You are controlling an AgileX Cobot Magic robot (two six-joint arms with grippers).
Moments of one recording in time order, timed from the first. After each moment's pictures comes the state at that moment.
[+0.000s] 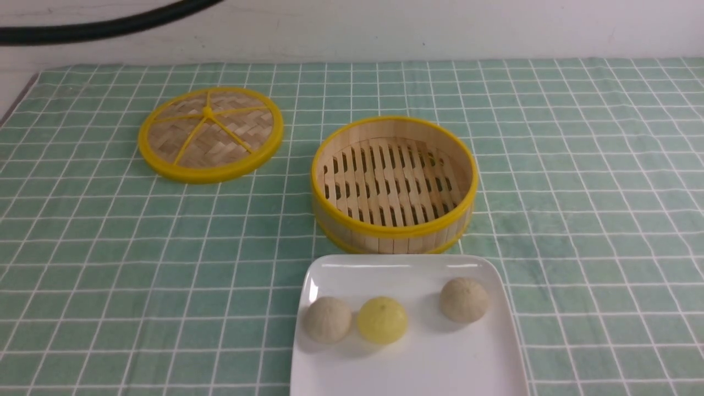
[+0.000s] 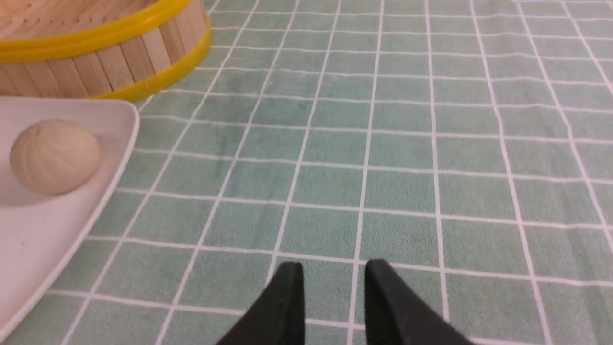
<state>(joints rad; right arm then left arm) 0.35 0.05 0.02 -0.43 0.40 0.55 -0.50 1.40 -2.12 -0.05 1.24 -0.01</state>
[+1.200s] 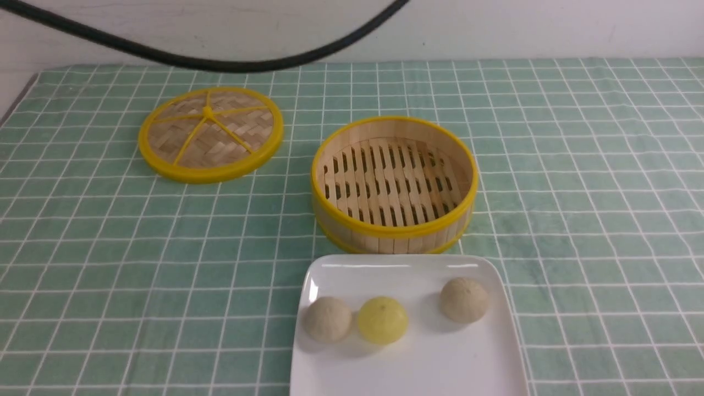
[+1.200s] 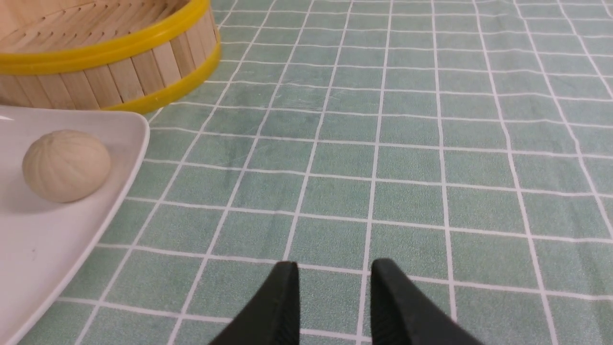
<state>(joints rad) 0.35 0.05 0.02 -0.43 0.37 0.55 -0.50 1.62 -2.10 0.00 1.17 0.03</state>
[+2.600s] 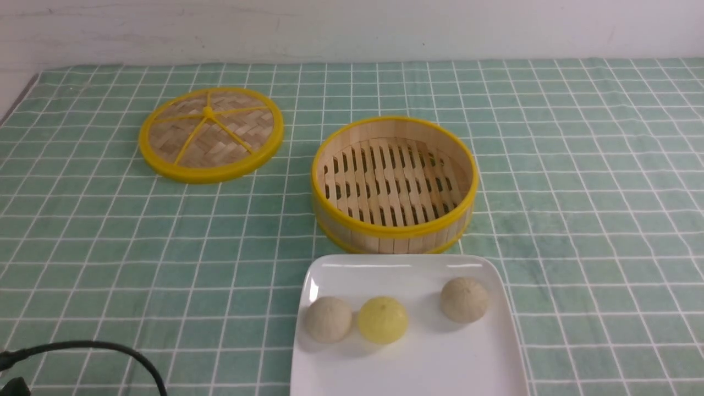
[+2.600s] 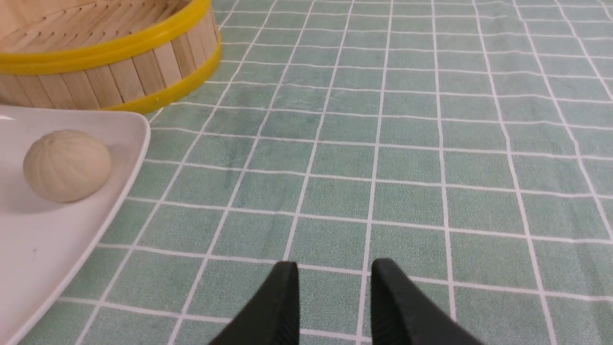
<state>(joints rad) 0.35 0.05 0.02 -0.43 0.37 0.55 0.22 0.38 0.02 0.00 0.12 -0.10</state>
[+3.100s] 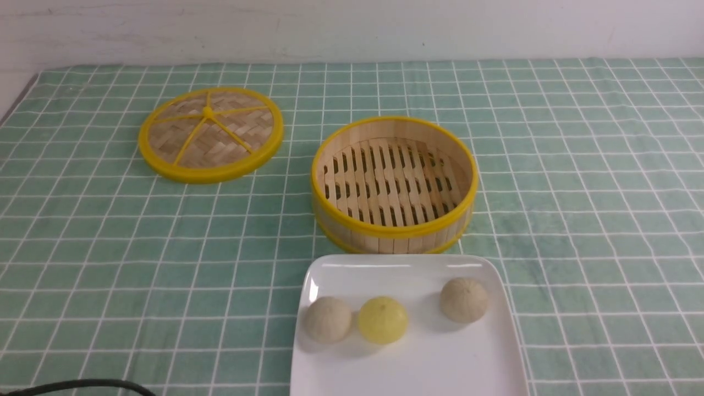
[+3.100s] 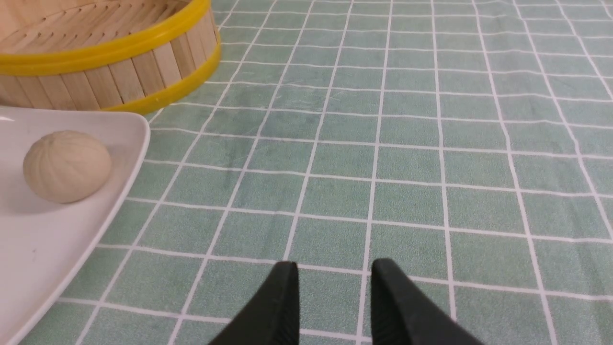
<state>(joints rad) 0.35 0.05 0.02 -0.43 0.37 0.55 0.19 0.06 0.03 0.00 0.35 -0.09</state>
